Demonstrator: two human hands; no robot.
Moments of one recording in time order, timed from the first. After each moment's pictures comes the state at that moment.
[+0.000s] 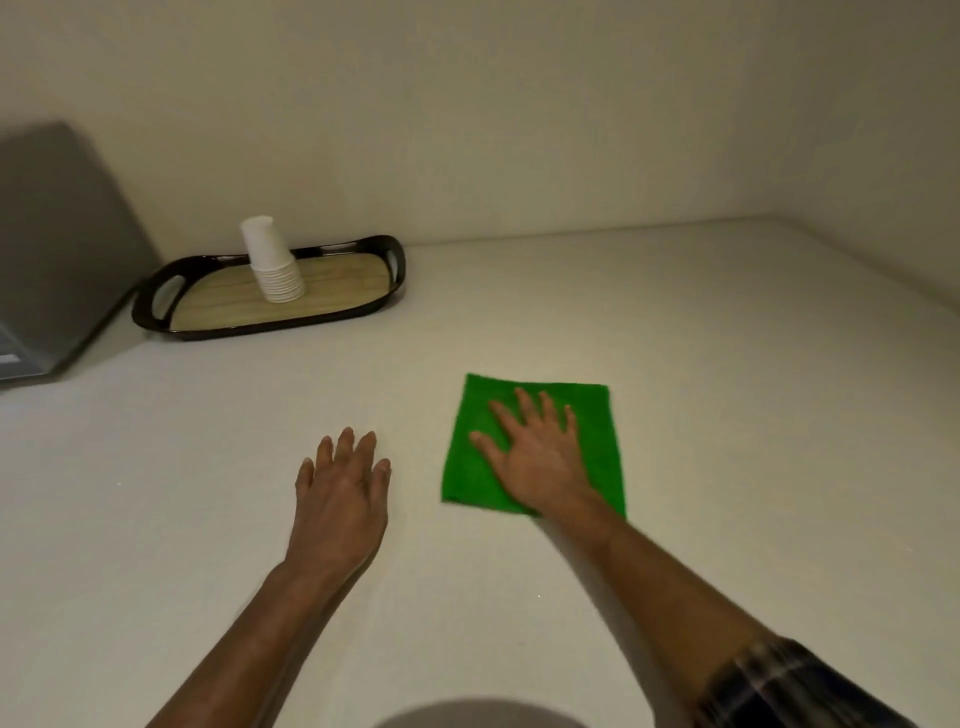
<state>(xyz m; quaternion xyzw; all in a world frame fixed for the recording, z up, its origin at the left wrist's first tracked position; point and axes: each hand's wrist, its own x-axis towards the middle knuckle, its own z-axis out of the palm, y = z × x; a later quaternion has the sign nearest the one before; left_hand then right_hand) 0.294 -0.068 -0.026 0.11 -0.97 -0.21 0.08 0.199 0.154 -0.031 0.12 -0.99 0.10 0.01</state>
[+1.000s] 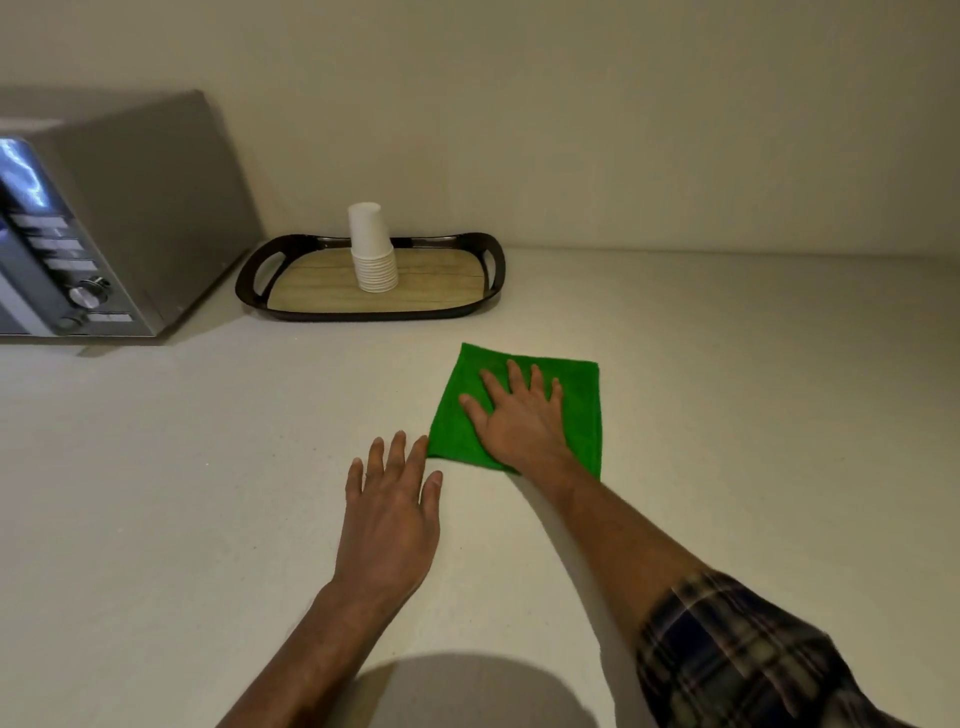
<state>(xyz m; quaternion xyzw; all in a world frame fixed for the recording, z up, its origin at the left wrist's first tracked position) 0.282 -0.104 -0.035 0.15 -0.97 -0.19 0.10 0.113 0.011 -0.028 0.19 -0.98 0.10 -0.02</state>
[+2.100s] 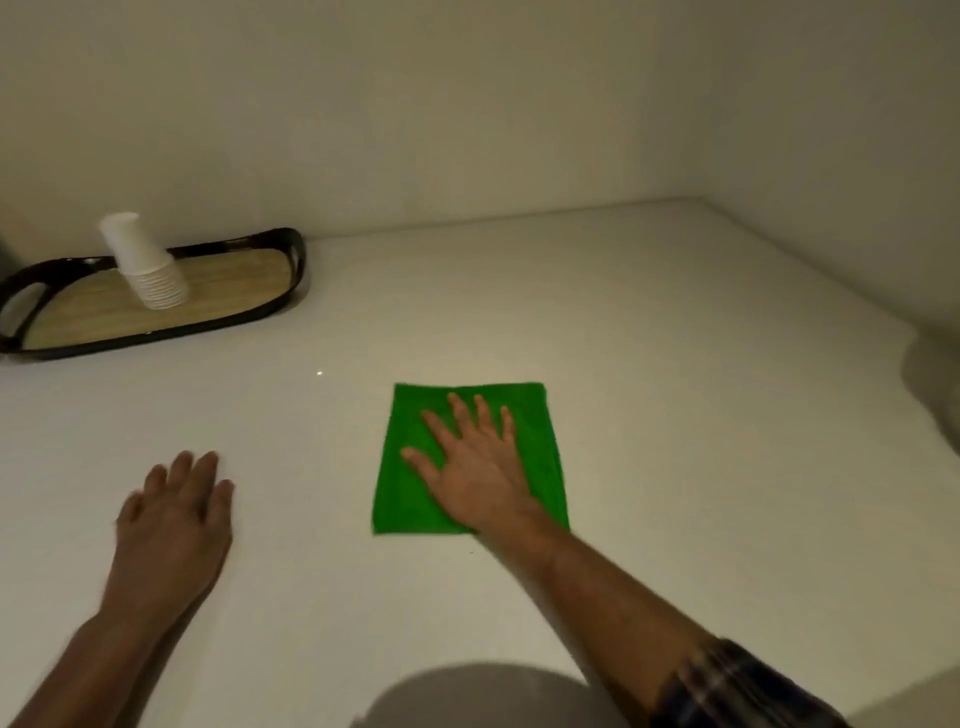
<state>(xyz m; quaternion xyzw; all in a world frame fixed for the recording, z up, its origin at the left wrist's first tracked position) 0.283 -0.089 -0.027 0.17 -0.97 -0.13 0.08 0.204 0.208 -0.027 0.14 -0.98 0.12 -0.01</state>
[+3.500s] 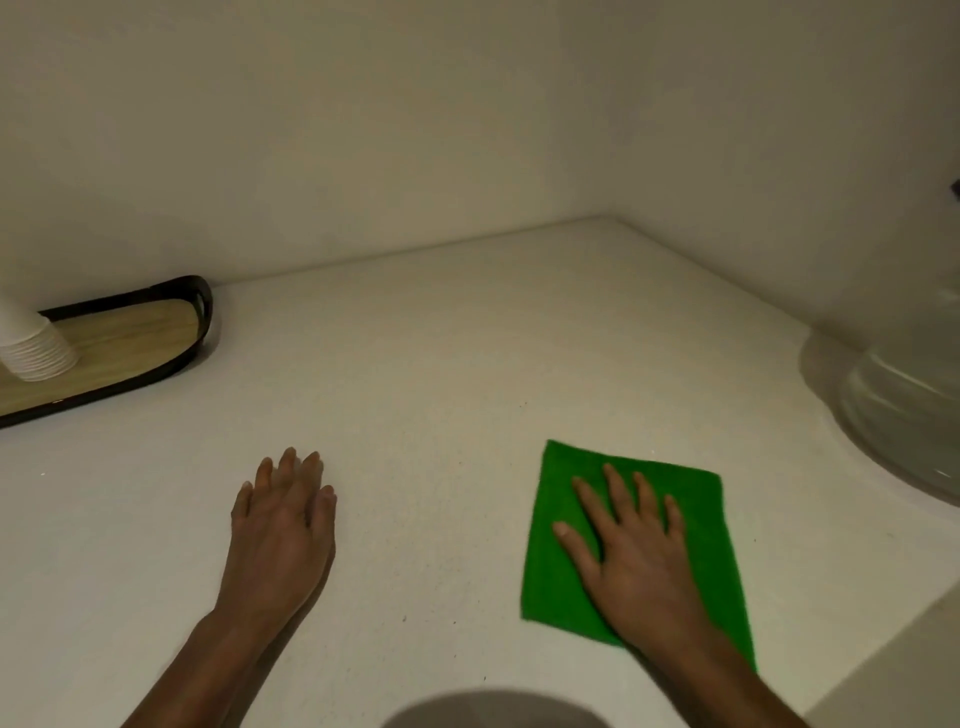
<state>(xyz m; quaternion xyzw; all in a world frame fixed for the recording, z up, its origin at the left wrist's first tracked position) 0.221 0.058 -0.016 0.00 -0.97 -0.22 0.08 0.289 0.399 -0.035 -0.07 -0.99 0.09 0.01</state>
